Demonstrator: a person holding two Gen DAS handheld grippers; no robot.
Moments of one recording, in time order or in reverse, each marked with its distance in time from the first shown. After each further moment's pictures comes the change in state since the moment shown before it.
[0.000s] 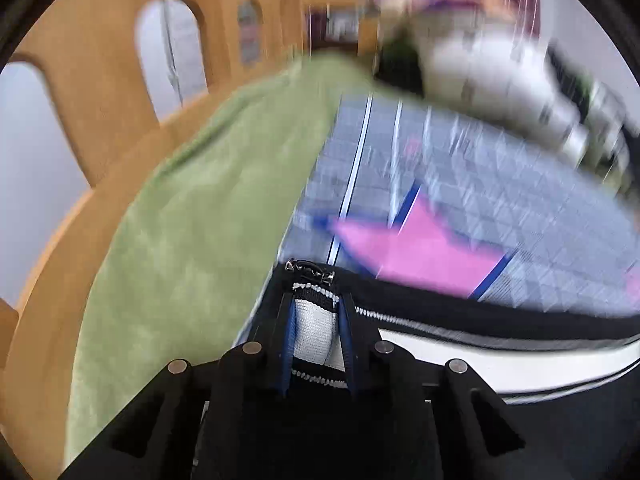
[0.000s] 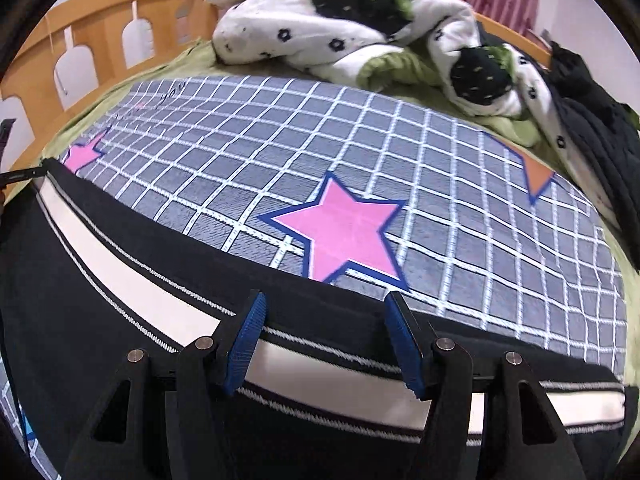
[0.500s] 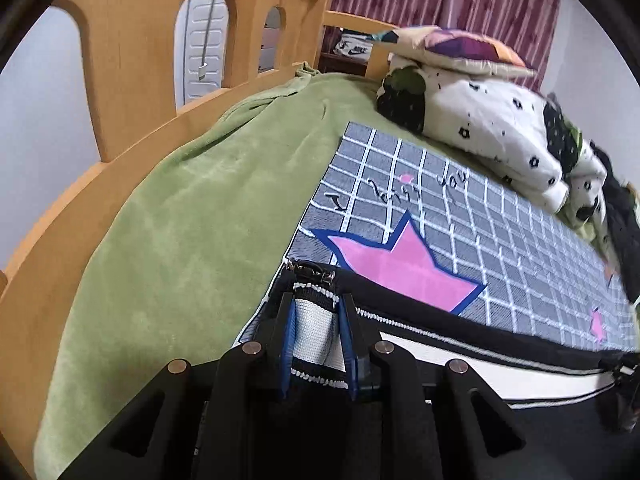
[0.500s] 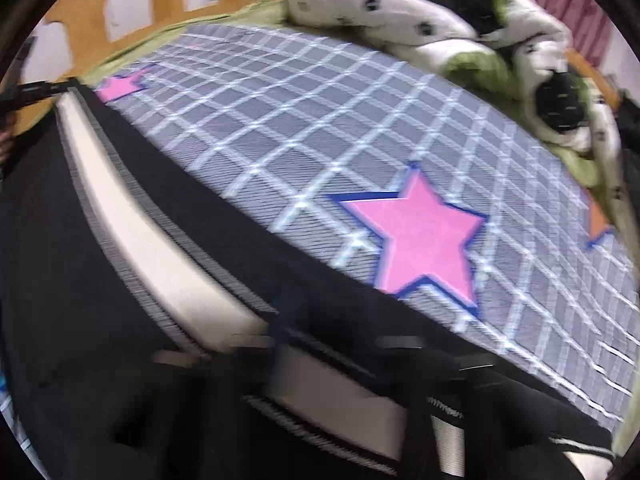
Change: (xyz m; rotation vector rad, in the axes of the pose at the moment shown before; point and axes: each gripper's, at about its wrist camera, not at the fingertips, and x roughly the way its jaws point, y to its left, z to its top) left arm 0.002 0.020 -0.003 -0.090 0.007 -0.075; right arm 0.034 0.039 0.000 -0.224 0.077 0.105
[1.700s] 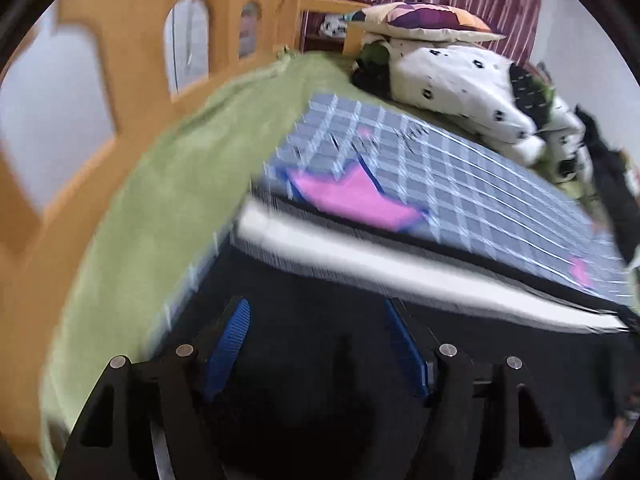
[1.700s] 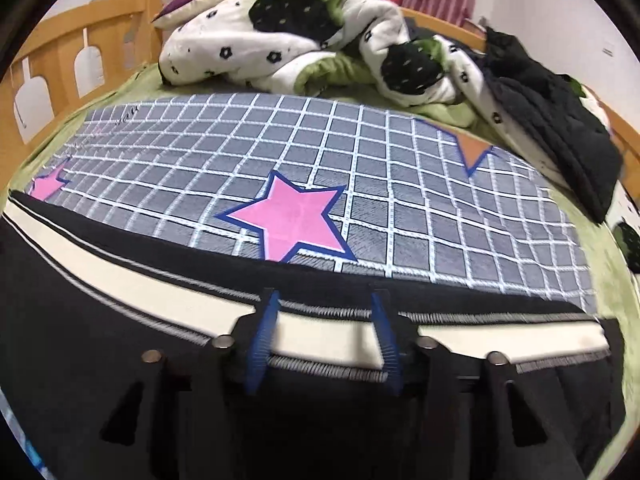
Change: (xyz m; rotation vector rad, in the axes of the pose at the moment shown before) left arm -0.077 -0.037 -0.067 0.004 0.099 -0.047; right arm -0.071 -0.025 -0.037 0.394 -0.112 -0.269
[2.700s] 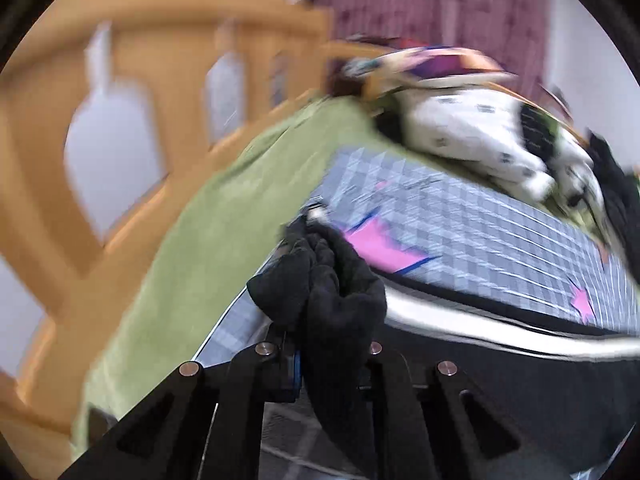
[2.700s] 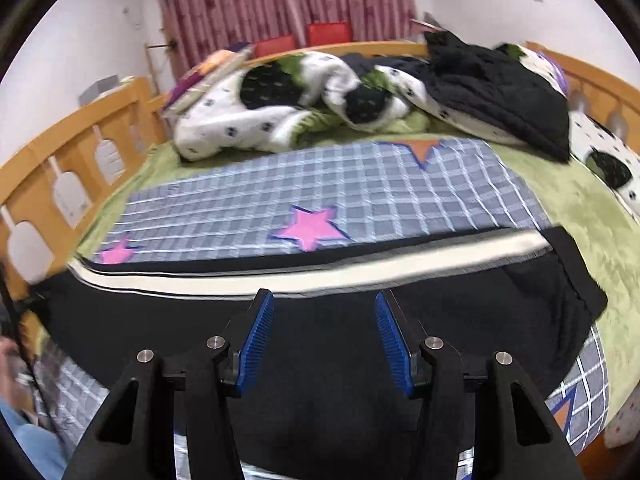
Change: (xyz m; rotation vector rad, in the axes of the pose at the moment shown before) left arm -0.061 -0.058 0.036 0.093 -0.194 0.170; right arm -0.144 -0.038 -0.061 0.271 -0.103 0.075
